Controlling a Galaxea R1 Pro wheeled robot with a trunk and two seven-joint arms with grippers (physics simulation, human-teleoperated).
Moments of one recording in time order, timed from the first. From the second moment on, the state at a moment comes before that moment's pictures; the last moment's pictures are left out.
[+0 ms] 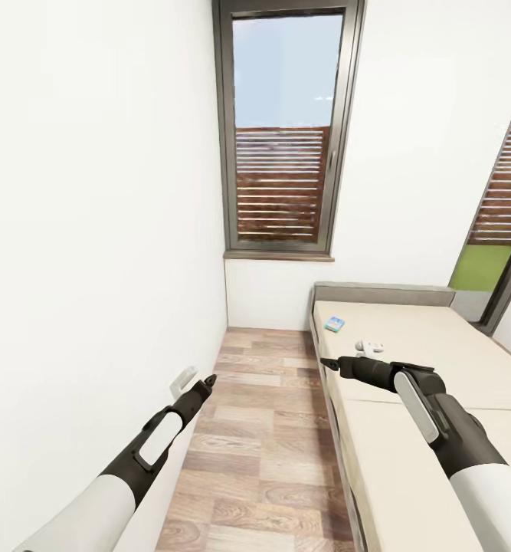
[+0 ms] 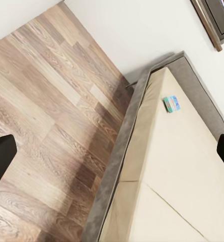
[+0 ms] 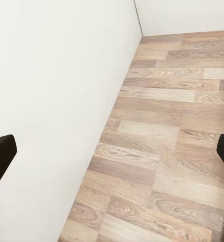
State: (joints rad) left arm -0.66 -0.04 -0.23 -0.62 1.02 0.07 0.06; right arm -0.65 -0.24 0.11 -1.12 -0.44 0.72 0.31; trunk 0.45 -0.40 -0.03
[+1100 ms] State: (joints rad) left arm -0.66 -0.04 -0.23 -0.62 1.02 0.07 0.06; right arm -0.65 -0.24 0.11 -1.12 -0.44 0.72 0.31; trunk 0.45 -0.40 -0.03
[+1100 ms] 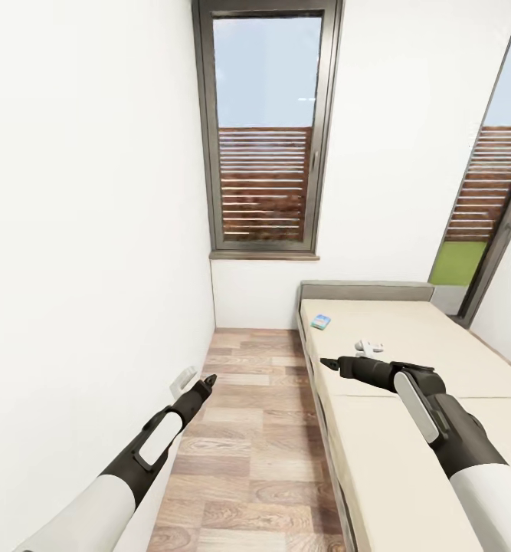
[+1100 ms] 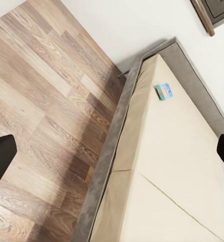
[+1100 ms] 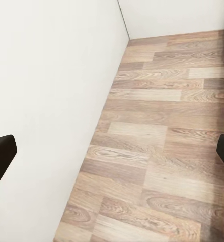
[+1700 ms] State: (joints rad) left arm -0.66 -0.04 -0.23 -0.62 1.02 0.07 0.06; right arm -0.65 -0.24 0.11 -1.12 -0.44 0.72 0.31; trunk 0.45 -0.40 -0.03
